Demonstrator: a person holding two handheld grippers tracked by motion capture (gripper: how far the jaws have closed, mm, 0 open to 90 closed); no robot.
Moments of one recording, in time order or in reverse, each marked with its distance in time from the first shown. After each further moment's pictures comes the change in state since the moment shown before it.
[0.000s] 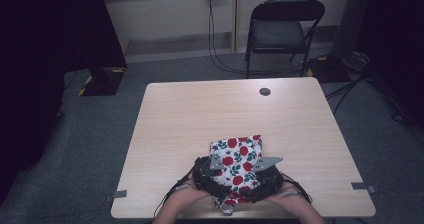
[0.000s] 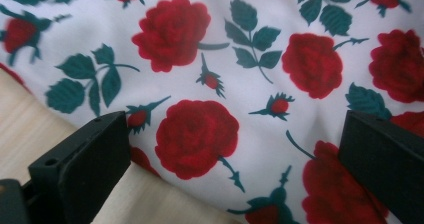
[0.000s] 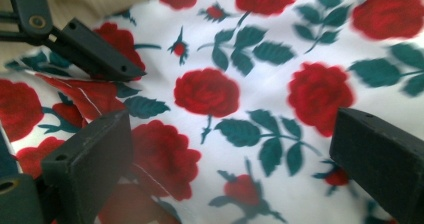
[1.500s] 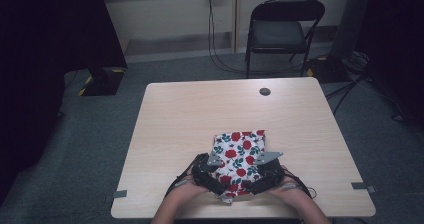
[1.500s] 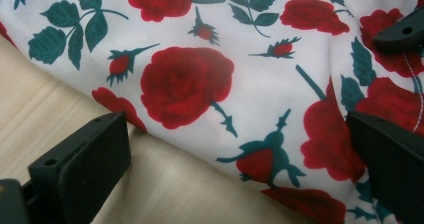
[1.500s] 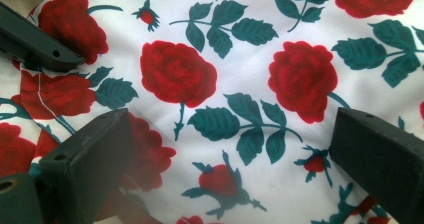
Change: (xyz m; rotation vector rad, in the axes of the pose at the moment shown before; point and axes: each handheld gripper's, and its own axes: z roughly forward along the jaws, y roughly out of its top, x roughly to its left) left arm 0.022 -0.002 0.021 0.008 -0.027 -0.002; right arm -0.023 -0.003 0.016 0.038 -0.095 0.006
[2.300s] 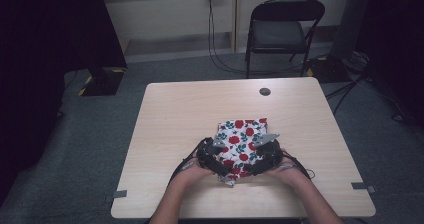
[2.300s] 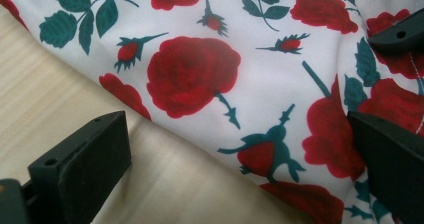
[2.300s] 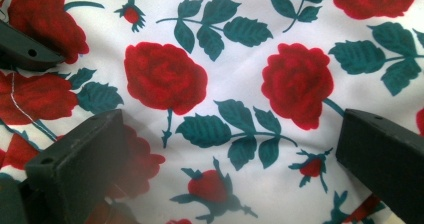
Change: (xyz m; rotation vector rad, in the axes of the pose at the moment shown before) left arm 0.039 0.032 0.023 0.020 0.023 -0.029; right arm -0.050 0.026 0.021 0.042 -0.043 -0.003
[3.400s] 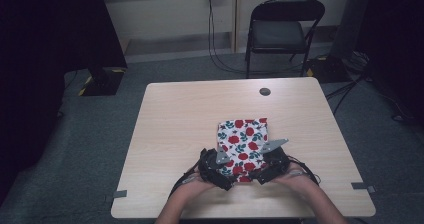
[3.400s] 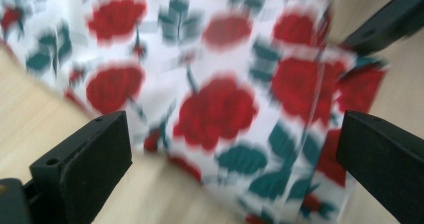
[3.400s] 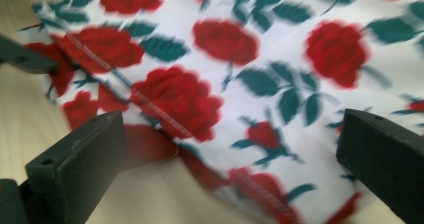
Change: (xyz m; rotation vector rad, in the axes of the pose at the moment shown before) left arm -0.052 -0.015 -0.021 -0.035 0.071 0.100; right arm 0.012 -0.019 -0.024 -0.016 0.107 -0.006
